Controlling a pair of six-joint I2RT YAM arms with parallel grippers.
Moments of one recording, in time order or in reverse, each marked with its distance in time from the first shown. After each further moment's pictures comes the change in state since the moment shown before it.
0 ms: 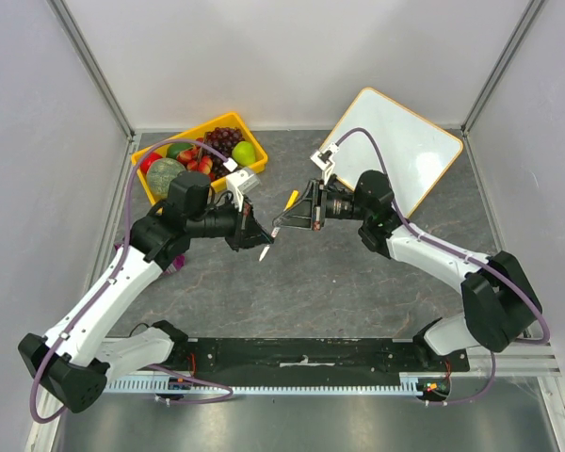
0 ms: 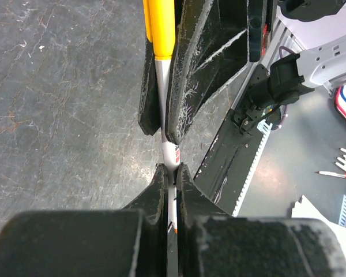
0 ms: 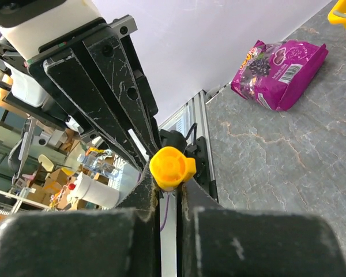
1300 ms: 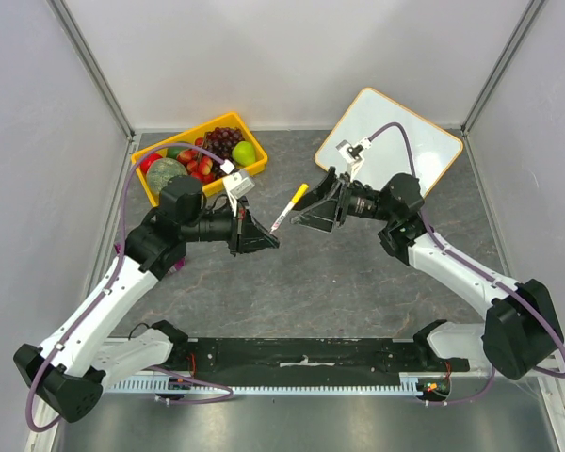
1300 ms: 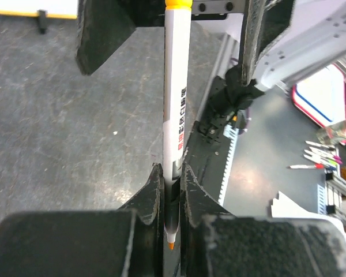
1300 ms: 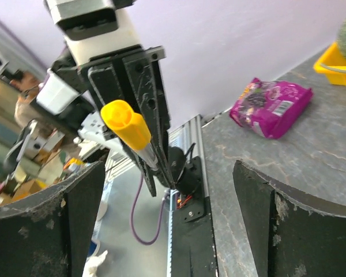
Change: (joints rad) left arm -0.003 -0.063 -0.064 0.145 0.132 -0.059; right arm -0.077 -0.171 -0.051 0.005 0.041 -0.018
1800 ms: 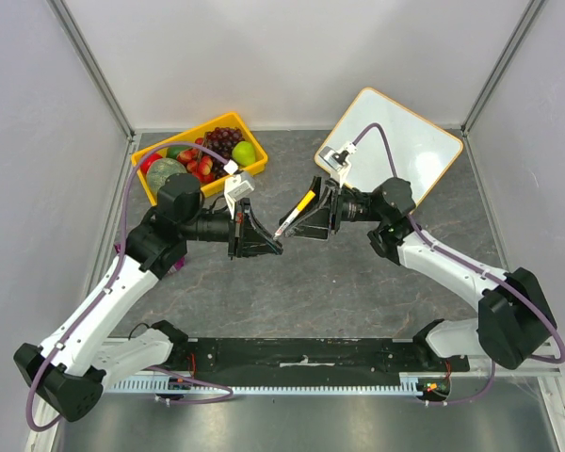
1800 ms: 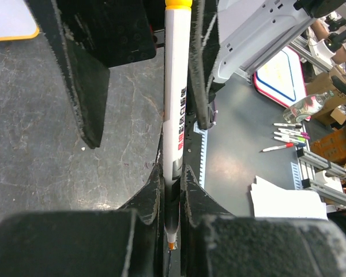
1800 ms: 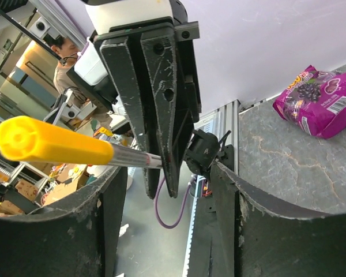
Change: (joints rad) left arm 0.000 0.000 0.007 0.073 0.195 0.000; right arm 0.073 0.055 0.018 0.189 -0.140 0.108
